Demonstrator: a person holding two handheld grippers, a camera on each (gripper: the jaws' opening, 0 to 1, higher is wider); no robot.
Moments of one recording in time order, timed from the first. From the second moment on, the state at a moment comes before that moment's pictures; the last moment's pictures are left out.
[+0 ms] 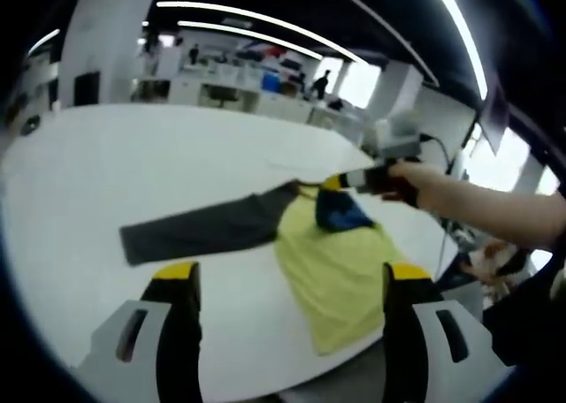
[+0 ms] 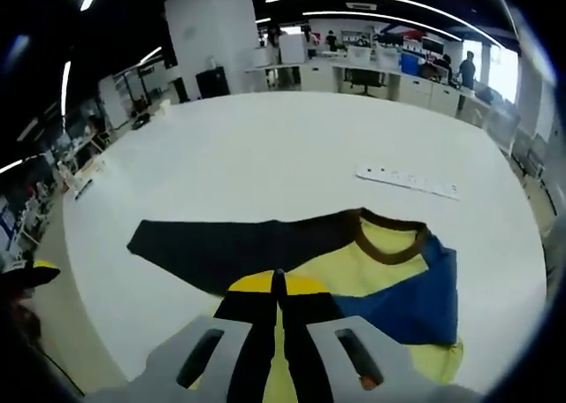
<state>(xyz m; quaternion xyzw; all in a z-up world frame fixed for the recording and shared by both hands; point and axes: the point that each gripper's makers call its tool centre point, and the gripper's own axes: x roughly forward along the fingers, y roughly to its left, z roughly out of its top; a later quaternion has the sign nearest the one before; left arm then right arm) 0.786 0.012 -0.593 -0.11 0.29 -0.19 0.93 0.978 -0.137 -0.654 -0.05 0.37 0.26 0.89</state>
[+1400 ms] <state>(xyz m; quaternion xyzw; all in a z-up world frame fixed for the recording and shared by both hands) 0.785 0.020 -0.608 -0.14 0.29 -0.22 0.92 0.932 -0.077 -0.737 0.05 0.45 0.25 0.85</state>
